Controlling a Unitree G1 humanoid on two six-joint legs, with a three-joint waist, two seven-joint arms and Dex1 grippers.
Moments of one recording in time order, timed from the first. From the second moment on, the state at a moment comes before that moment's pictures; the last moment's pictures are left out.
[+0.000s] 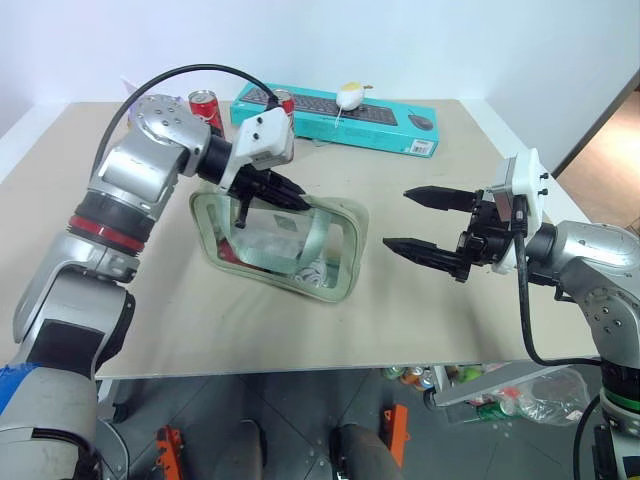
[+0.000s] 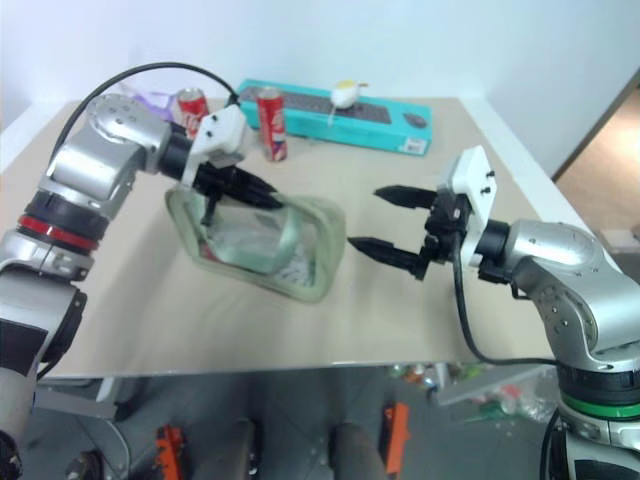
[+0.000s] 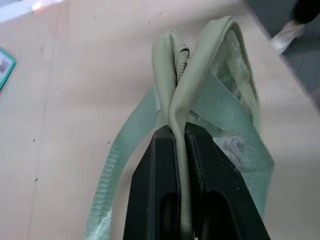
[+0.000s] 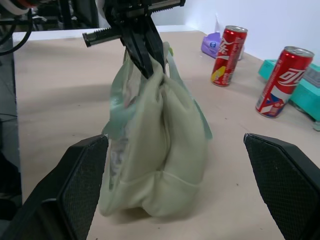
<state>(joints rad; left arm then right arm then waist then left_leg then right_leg) -1.26 0.62 -0.41 0.47 -0.23 0.27 -1.41 -0.48 -0.82 -0.18 -0.39 0.70 0.67 0.89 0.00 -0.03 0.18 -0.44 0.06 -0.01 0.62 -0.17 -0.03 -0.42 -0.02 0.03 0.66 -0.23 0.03</state>
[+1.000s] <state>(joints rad) -1.37 0.36 -0.39 0.48 -0.05 0.64 -1.22 -0.45 -0.78 -0.18 -0.39 0.67 0.62 0.85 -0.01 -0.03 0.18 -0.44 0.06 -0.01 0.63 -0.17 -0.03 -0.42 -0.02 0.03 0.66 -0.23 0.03</state>
